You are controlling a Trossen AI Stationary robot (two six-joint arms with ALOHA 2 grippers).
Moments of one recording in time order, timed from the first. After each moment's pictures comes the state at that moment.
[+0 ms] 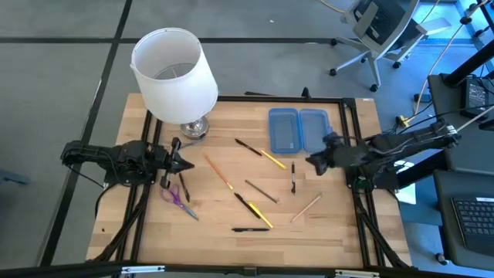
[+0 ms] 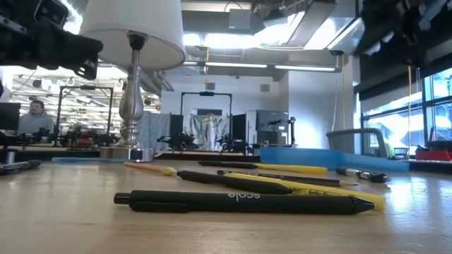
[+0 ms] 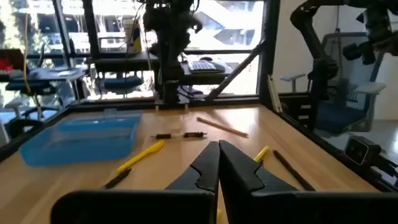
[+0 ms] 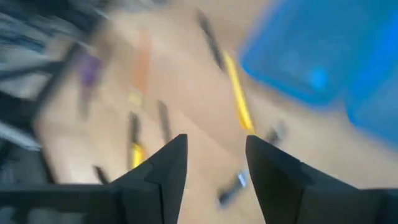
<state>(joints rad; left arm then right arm) -0.09 0.01 0.01 0.03 0.03 0.00 0.28 0.88 0.78 -0.80 0.38 1.22</state>
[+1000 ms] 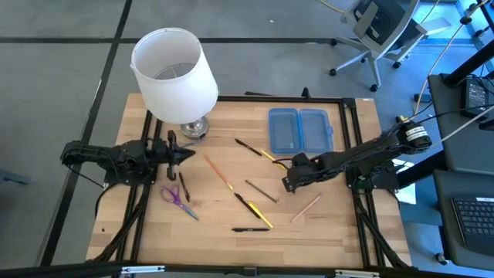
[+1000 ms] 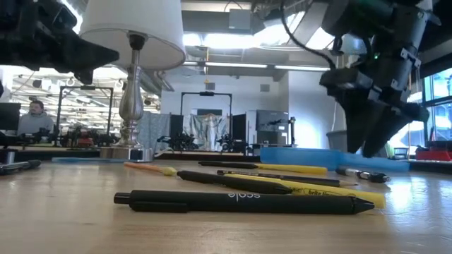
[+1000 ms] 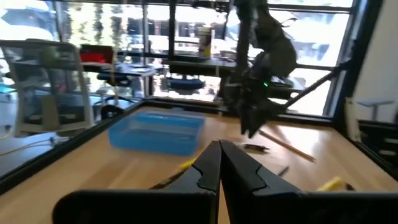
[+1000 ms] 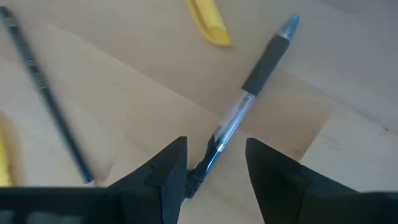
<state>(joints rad) -0.09 0.01 0.01 0.05 -0.29 -0.07 0.23 1.48 0.77 -0.60 0.17 1.34</state>
